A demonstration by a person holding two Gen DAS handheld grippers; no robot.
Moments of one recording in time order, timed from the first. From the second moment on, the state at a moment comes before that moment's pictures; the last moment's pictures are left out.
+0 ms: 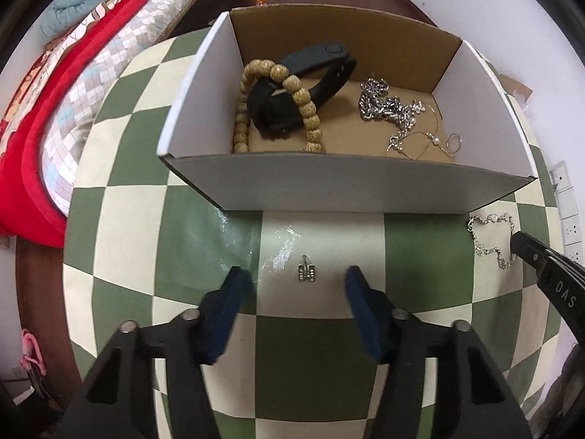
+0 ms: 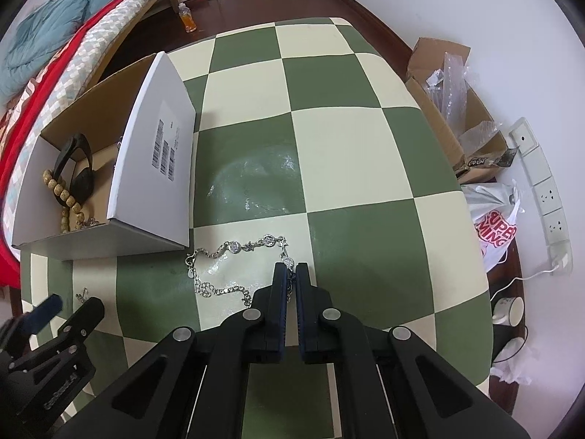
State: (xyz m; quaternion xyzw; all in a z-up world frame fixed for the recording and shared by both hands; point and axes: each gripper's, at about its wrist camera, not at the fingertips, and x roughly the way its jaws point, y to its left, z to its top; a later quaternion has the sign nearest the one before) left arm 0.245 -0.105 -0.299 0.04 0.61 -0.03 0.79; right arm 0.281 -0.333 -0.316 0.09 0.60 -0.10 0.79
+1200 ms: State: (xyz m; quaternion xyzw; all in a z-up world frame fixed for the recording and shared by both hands) left arm 0.194 -0.082 -0.248 0.01 0.58 -0.07 0.81; right arm 0.247 -0.334 -0.261 0.19 0.57 -0.02 0.80
